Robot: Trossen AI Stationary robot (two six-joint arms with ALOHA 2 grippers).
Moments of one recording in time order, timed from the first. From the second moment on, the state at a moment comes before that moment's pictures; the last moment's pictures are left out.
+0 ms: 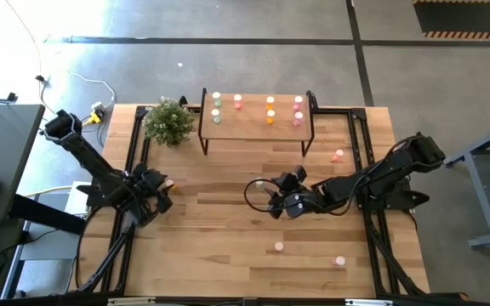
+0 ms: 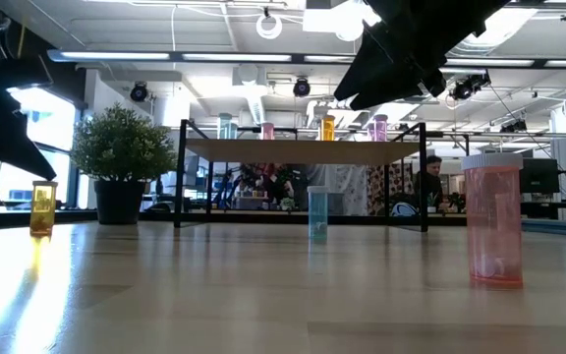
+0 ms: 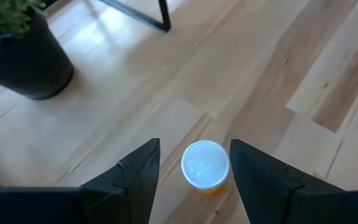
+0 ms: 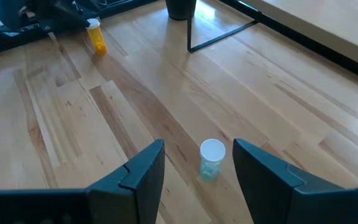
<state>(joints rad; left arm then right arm) -0.68 0.93 0.37 -1.04 -0.84 -1.44 0.35 1.50 0.93 -0.20 0.74 0.65</state>
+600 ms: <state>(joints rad) -0.52 0.93 0.37 -0.99 -0.70 -1.27 0.35 1.50 0.93 -0.20 0.74 0.65</state>
